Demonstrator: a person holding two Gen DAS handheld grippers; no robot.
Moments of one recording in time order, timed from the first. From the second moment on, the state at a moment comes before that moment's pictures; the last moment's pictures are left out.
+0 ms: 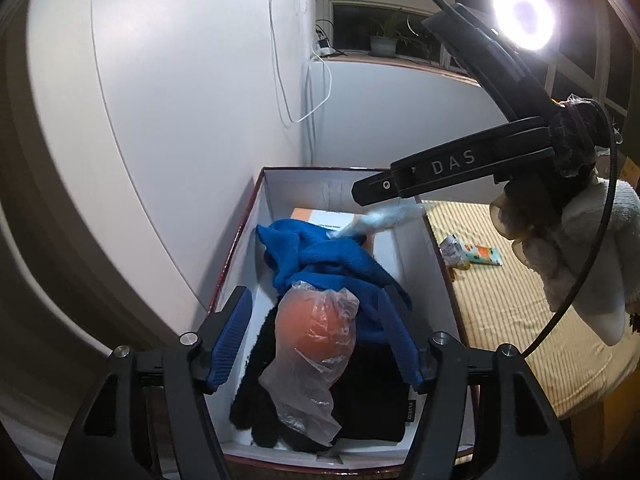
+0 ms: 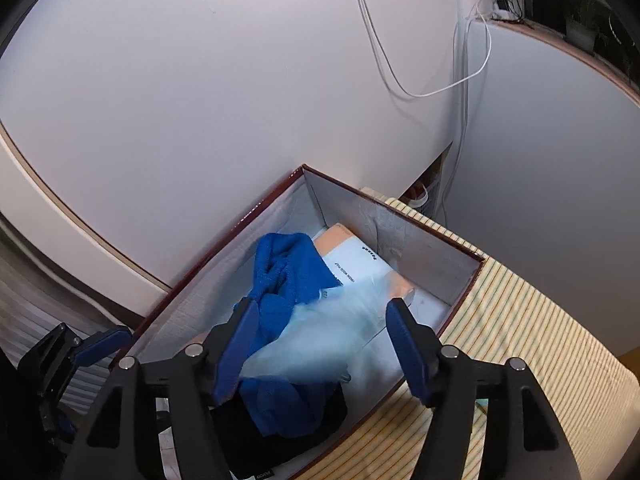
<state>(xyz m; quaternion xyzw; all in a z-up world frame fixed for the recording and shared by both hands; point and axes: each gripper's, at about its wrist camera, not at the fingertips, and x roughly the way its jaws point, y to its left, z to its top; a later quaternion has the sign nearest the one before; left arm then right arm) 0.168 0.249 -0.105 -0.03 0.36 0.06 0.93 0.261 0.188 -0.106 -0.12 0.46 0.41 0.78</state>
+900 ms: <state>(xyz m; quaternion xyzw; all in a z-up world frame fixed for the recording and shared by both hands) 0.136 0.168 -0.082 -0.03 0.32 -0.01 0.95 0.245 0.006 -0.074 -0.05 0.43 0.39 0.81</state>
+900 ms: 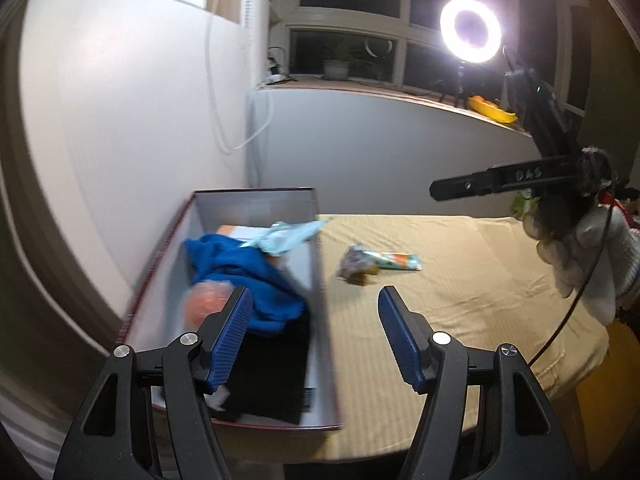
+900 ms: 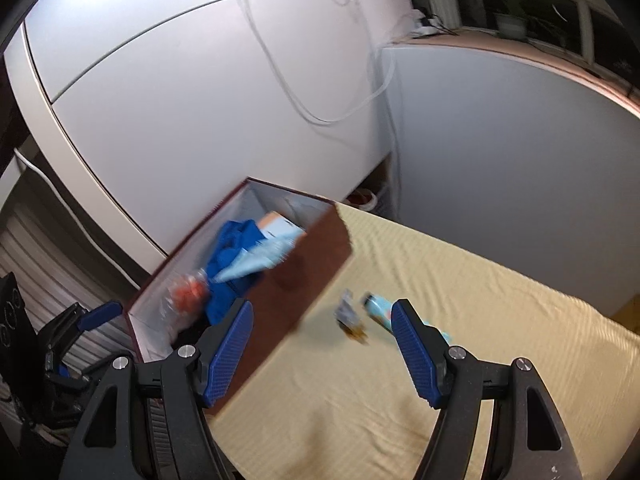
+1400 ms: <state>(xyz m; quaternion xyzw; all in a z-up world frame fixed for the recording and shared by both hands) 0.199 0.075 -0.100 0.00 0.37 -0.08 0.93 0.260 -0.094 -0.107 0.02 0.46 0.37 0.81</state>
